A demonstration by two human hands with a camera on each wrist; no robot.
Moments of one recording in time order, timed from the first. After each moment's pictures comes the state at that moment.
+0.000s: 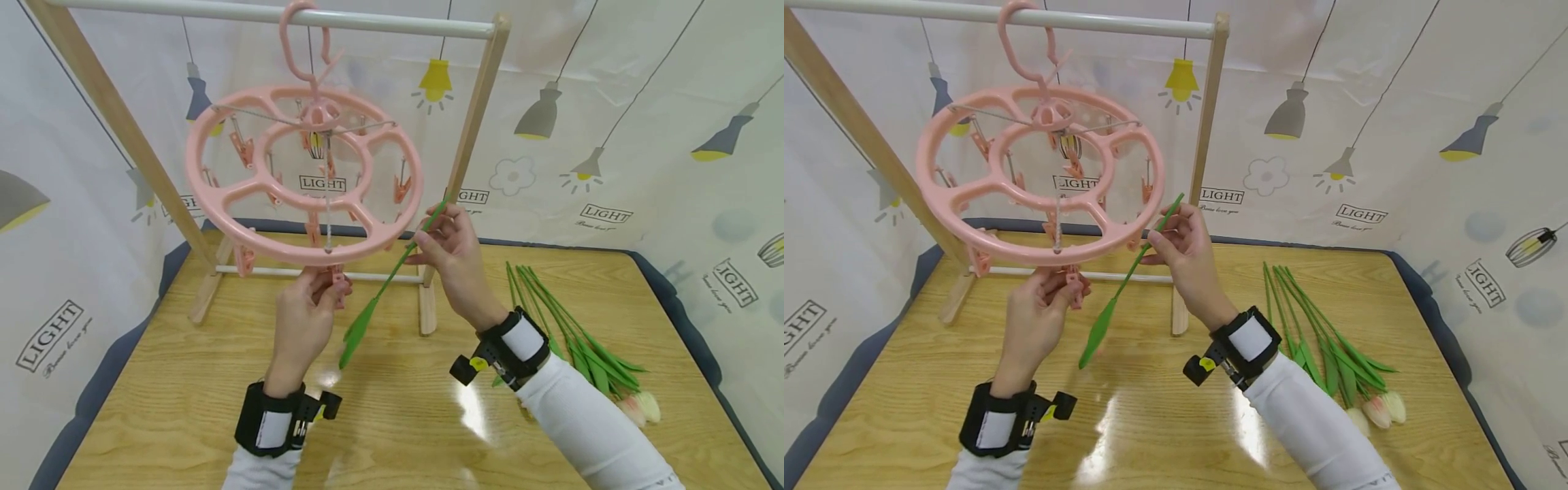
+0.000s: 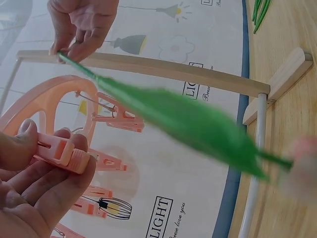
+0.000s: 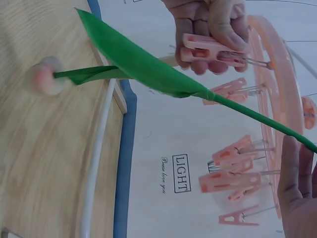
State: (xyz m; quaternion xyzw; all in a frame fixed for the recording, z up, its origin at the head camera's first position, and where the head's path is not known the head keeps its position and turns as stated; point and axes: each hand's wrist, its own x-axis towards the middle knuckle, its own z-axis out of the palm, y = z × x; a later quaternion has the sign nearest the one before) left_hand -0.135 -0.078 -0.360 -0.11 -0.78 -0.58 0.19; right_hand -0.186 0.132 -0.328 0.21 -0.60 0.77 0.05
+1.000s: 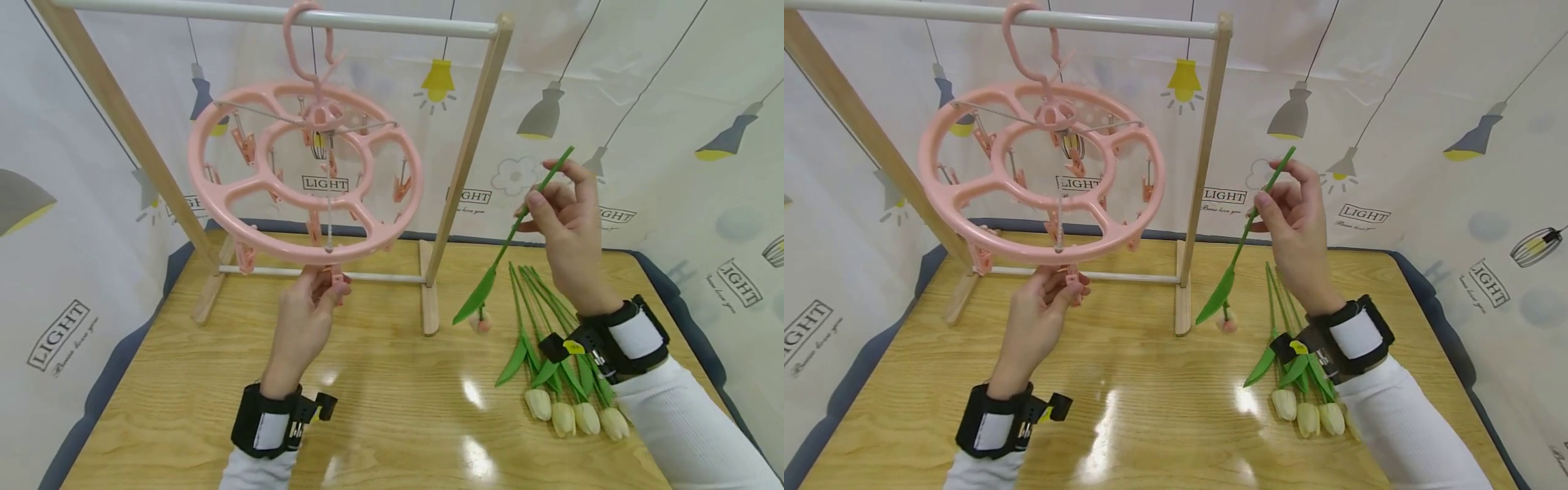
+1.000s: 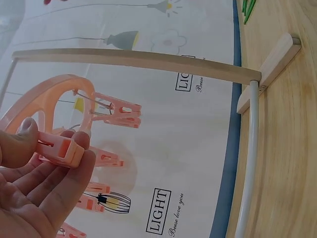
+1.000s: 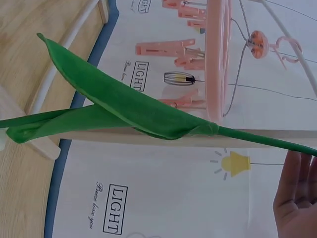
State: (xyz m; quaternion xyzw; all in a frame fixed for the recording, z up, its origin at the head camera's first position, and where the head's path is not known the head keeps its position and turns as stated) left_hand -0.134 -0.085 -0.362 -0.12 -0.81 -0.55 0.17; right_hand -0.183 0.231 -0.280 0.22 -0.65 0.70 0.20
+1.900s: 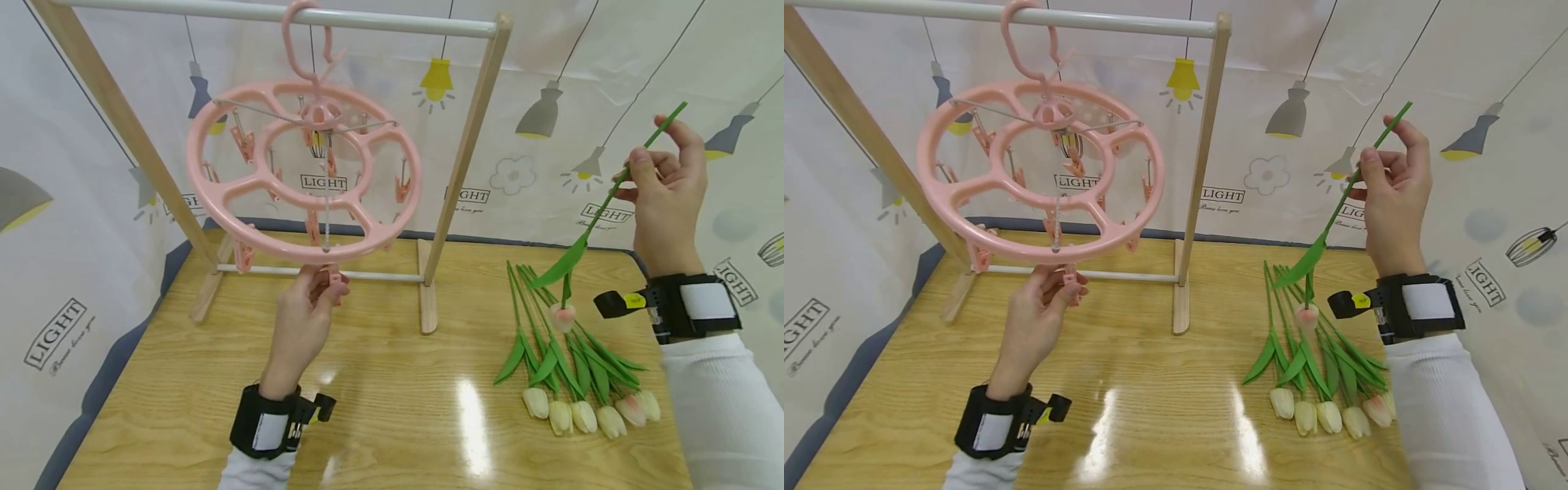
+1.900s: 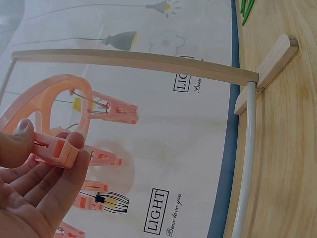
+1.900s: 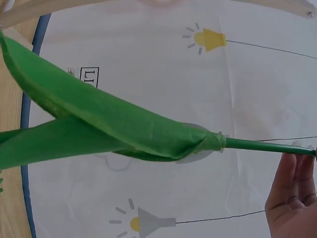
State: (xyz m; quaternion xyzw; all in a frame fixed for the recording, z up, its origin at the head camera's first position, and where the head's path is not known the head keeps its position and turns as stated) left_hand -0.132 -0.085 -0.365 -0.12 -0.80 -0.56 0.17; right_hand -0.209 0.324 -0.251 0.07 -0.62 0.73 0.28
